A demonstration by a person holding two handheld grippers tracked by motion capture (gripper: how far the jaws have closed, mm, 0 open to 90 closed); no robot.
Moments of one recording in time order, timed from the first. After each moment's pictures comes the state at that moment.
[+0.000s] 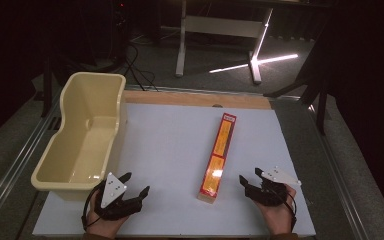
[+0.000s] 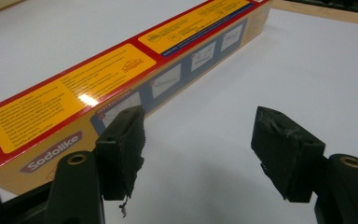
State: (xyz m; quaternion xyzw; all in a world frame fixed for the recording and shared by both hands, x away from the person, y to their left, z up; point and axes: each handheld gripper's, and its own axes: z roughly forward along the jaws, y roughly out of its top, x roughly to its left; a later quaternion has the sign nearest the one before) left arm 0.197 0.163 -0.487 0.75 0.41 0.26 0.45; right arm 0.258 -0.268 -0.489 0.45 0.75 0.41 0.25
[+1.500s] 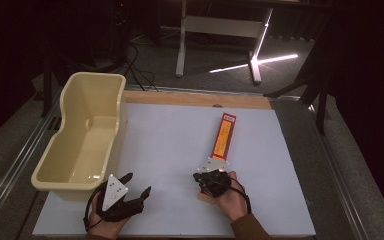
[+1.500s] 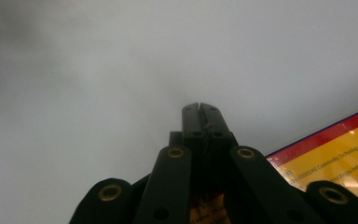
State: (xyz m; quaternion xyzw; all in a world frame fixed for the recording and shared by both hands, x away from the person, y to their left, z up) left arm 0.194 0.159 -0.488 0.74 0.41 0.27 0.46; right arm 0.289 -0.129 -0.498 0.30 0.88 0.34 0.15
